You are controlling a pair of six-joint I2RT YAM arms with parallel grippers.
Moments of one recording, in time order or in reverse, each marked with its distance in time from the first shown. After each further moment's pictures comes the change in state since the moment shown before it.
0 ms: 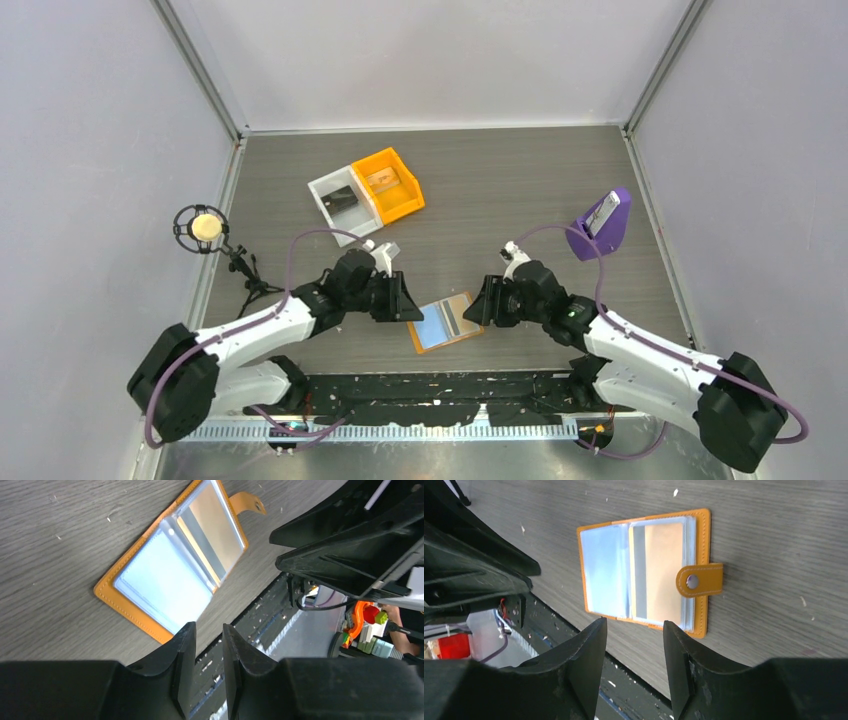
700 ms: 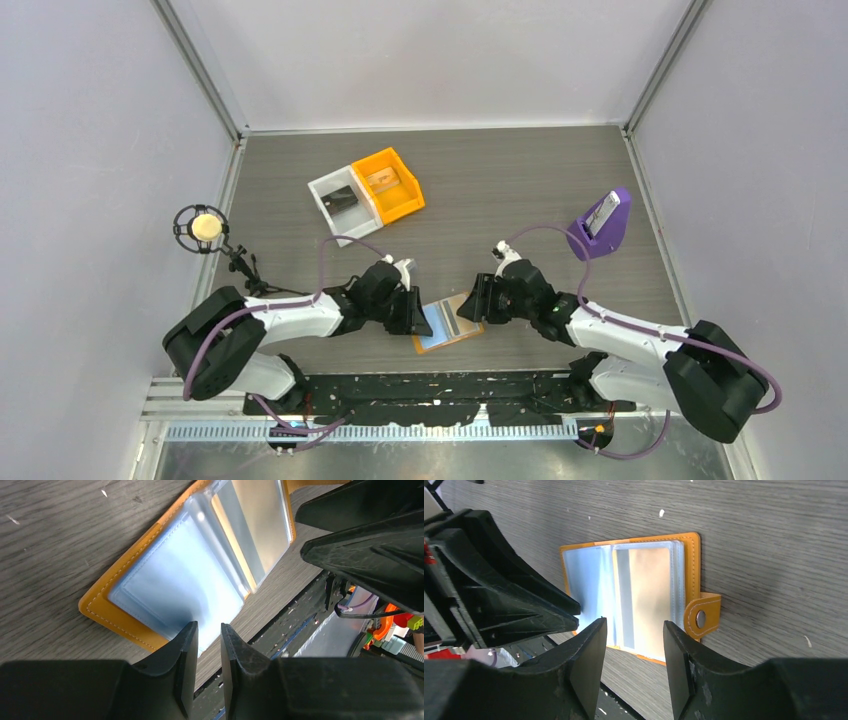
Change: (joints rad) left arm -0.133 0.290 -0.002 0.154 -0.084 -0.063; right arm 0.005 0.193 -0.019 0.212 0.030 0.008
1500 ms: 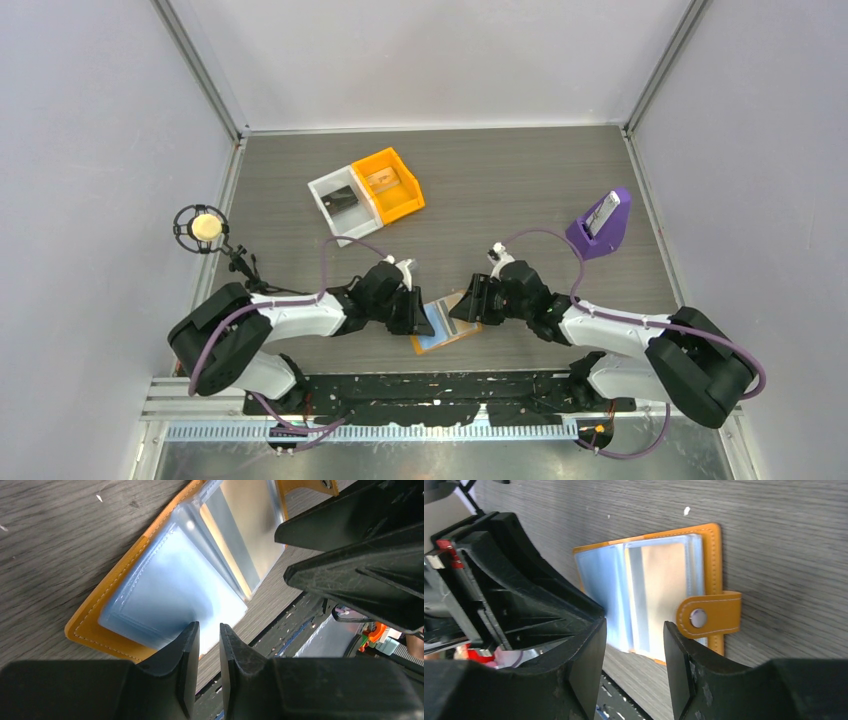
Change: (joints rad) left arm -0.006 0.031 0.000 0.035 -0.008 -0.022; right arm 0.002 0.096 -0.029 0.142 -0.065 0.068
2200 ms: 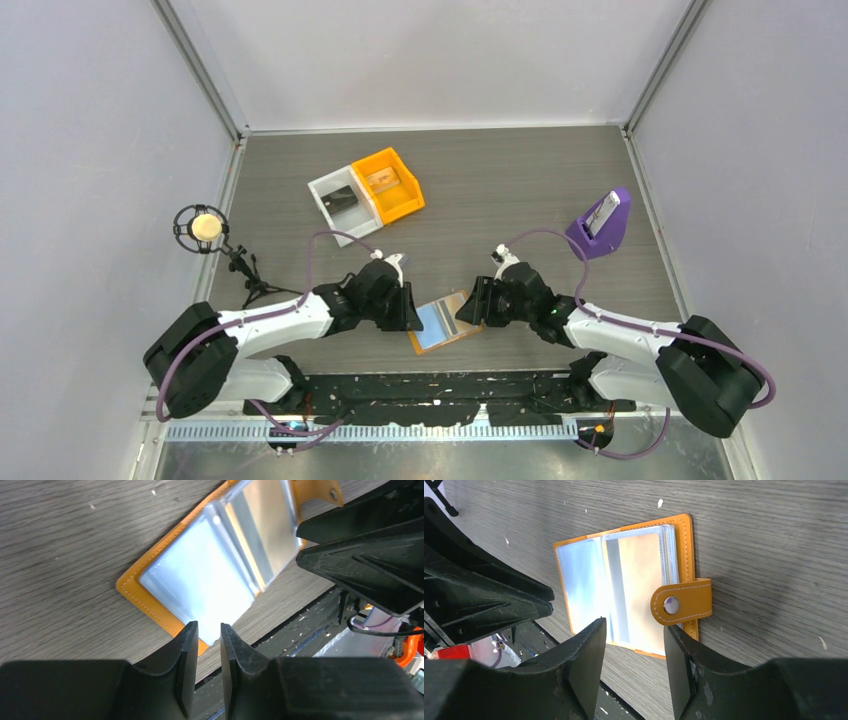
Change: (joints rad) left arm -0.010 -0.158 0.049 -0.238 -0.134 0.023; right arm 0.001 -0.062 -0.009 -0.075 0.039 -0.032
